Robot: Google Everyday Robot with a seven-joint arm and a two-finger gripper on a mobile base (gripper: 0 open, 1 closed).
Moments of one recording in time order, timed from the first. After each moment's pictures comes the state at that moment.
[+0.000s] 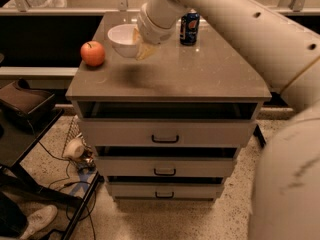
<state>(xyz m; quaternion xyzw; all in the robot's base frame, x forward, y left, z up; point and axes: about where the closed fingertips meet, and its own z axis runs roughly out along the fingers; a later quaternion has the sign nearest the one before) 0.691 0.045 0.896 -0.85 0.44 -0.06 0.28</state>
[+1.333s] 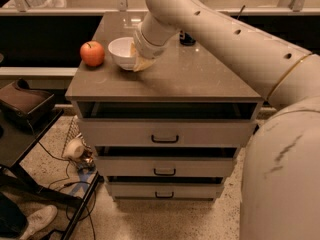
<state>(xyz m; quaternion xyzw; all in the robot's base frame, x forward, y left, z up) 0.711 0.061 0.845 -0.84 0.46 -0.06 0.28</state>
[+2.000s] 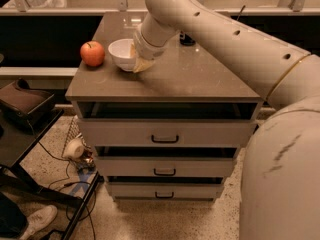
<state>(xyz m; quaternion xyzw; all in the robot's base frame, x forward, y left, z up) 0.711 0.064 0.842 -0.84 0.46 -0.05 0.28</state>
